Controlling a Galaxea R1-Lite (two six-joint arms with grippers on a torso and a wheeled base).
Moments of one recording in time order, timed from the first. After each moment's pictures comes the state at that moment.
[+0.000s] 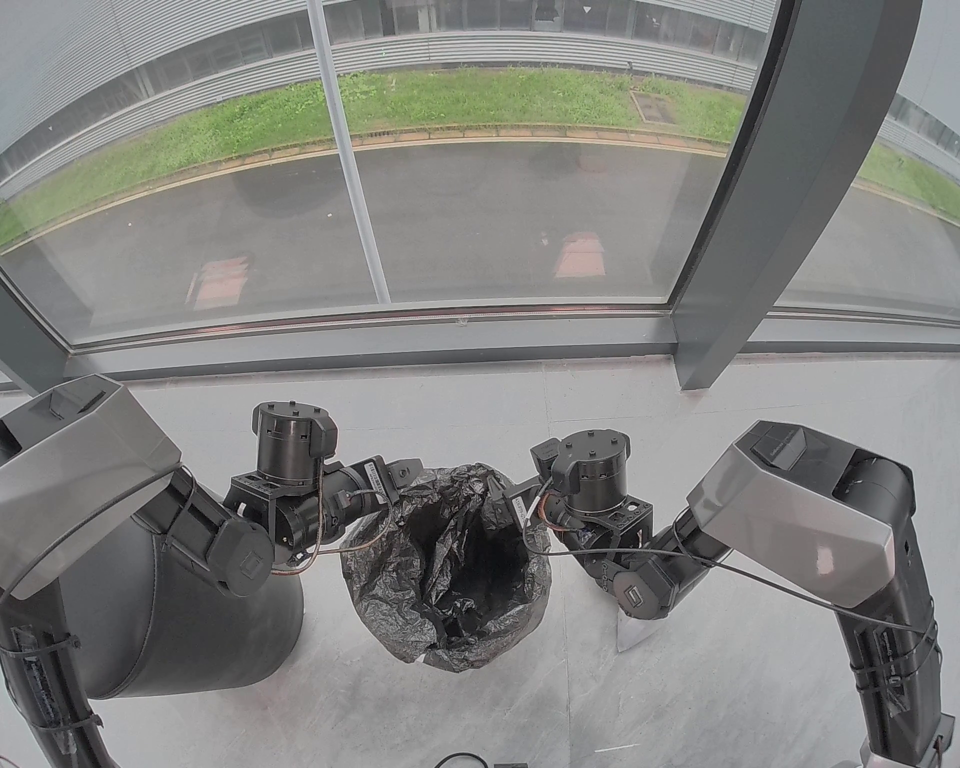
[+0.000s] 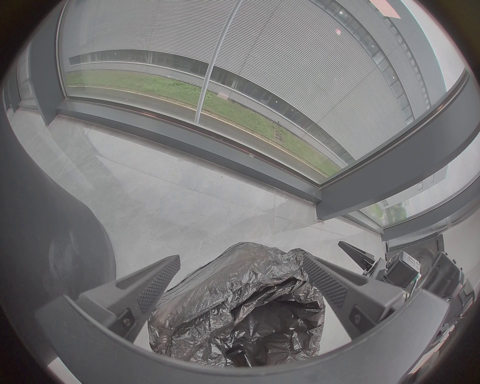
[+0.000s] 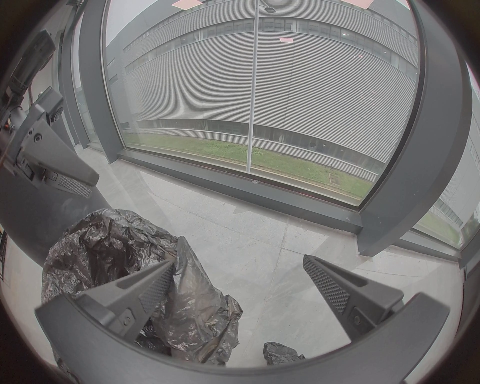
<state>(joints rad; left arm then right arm) -0.40 2.13 -0.91 -0.76 0.05 -0.54 0.63 2.48 -1.25 -0.99 -0.34 -0.17</state>
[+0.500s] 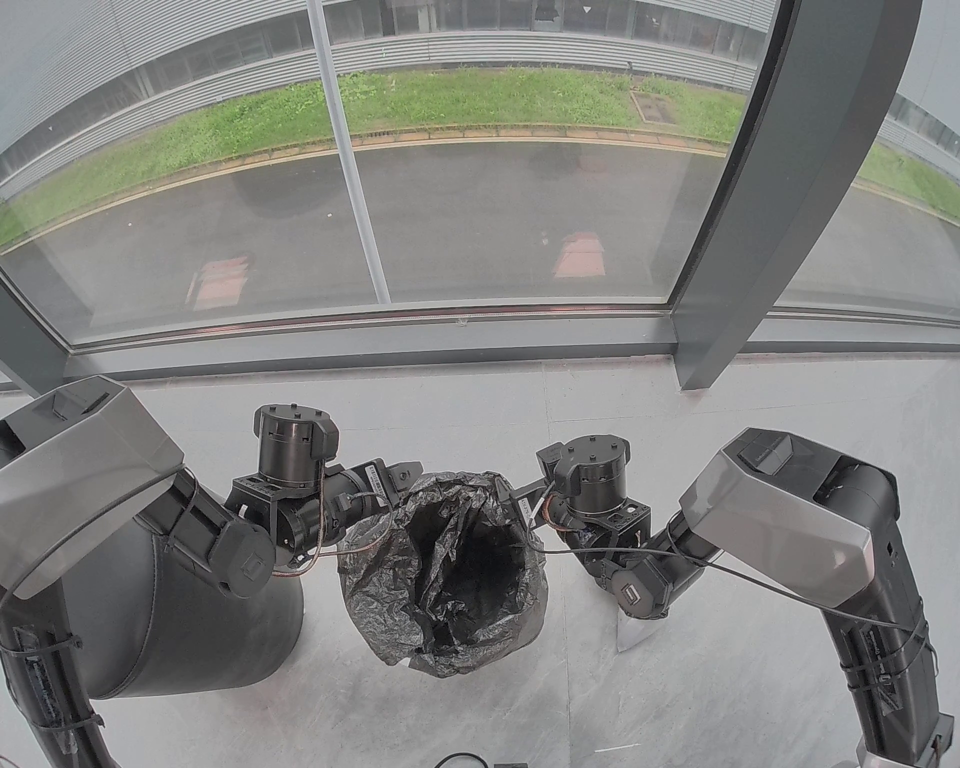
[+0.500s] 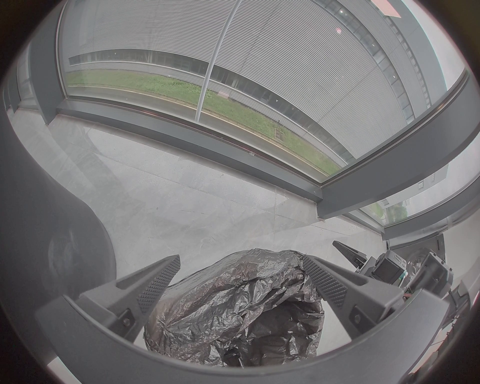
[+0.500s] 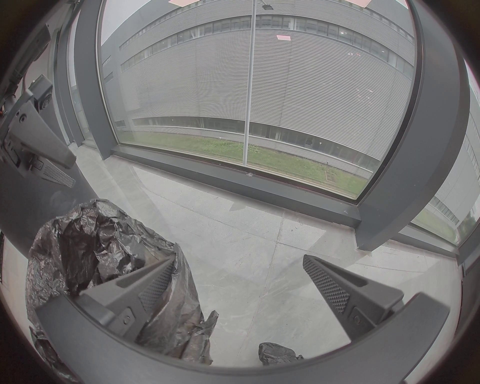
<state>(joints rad) -0.40 2.13 -0.91 -0.76 0.05 -0.54 0.60 2.53 -1.29 -0.99 -0.34 -0.17</state>
